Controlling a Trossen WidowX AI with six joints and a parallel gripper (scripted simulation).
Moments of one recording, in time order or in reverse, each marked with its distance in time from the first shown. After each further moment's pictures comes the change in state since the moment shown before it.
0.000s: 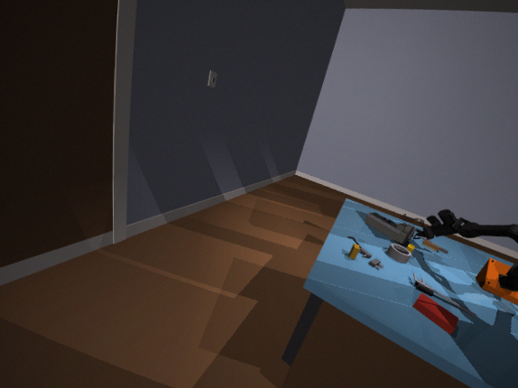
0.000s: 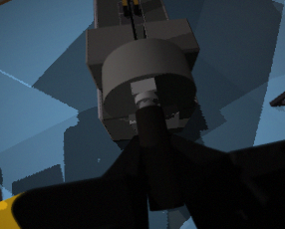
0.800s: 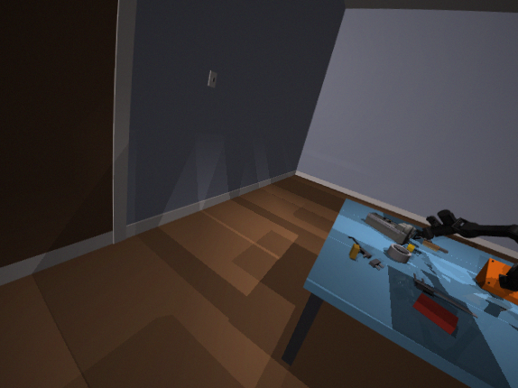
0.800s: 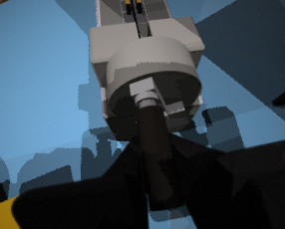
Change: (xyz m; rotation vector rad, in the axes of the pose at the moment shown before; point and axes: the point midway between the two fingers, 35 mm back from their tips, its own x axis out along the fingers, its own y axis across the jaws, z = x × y) arm 0.000 0.005 0.000 0.000 0.002 -0.002
